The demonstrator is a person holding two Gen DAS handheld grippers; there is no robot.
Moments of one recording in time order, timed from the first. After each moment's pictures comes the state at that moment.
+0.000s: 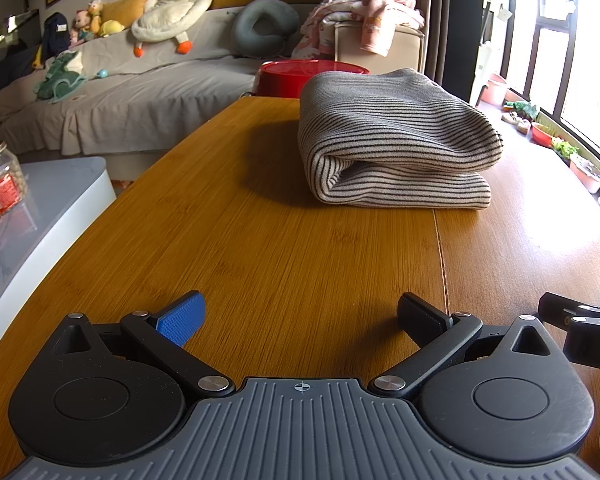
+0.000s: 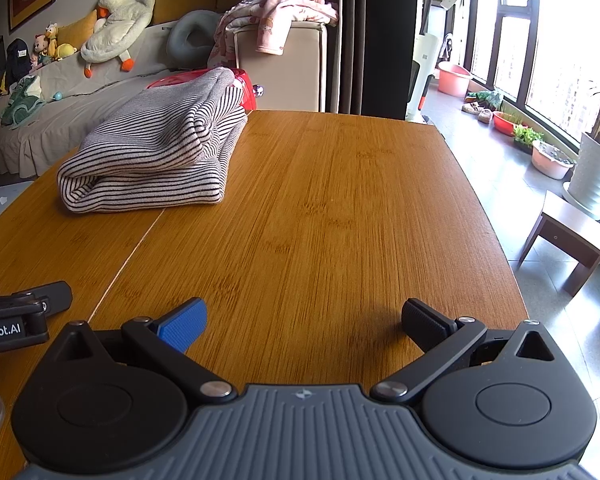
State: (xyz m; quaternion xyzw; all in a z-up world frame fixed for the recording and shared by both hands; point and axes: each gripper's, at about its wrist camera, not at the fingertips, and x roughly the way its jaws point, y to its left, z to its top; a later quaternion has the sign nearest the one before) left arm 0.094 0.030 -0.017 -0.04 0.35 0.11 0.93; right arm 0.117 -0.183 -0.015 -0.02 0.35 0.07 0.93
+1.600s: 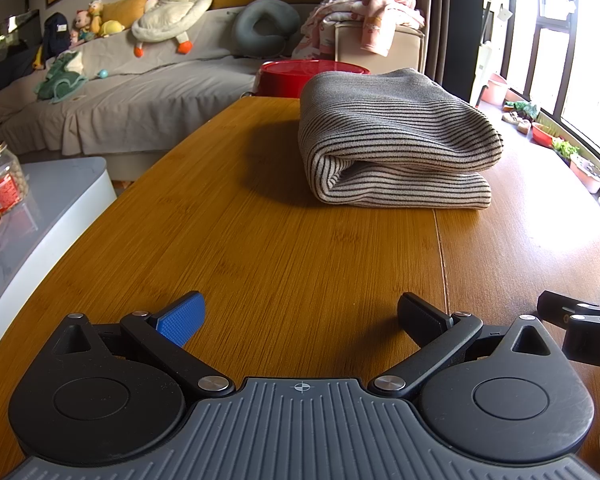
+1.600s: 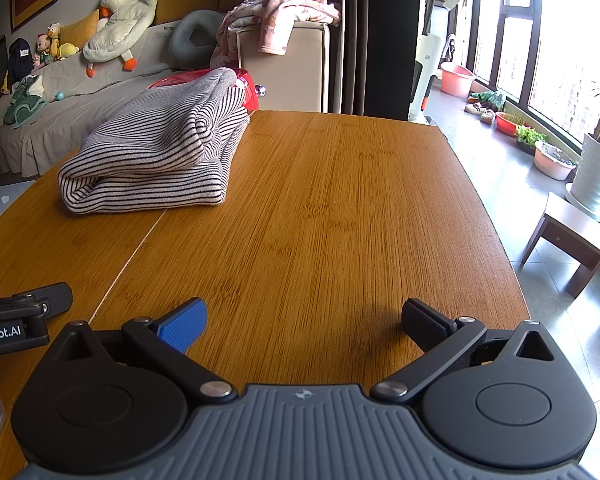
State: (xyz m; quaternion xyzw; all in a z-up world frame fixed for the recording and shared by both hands) left arm 0.094 0.030 -0.017 -0.04 0.35 0.11 0.93; right arm 0.122 -0.180 -0.017 -0.02 0.35 0.07 0.93
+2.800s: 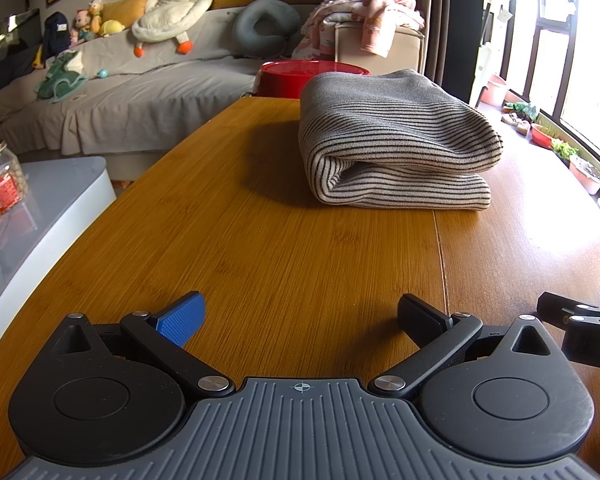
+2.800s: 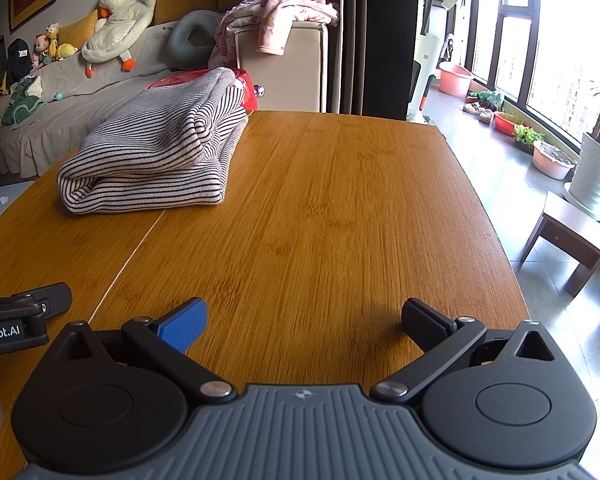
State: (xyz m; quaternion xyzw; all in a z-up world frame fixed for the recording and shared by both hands) left arm 0.093 0.031 -0.016 -0.05 0.35 0.11 0.93; right arm 0.121 -0.181 -0.016 -0.02 0.35 0.07 0.93
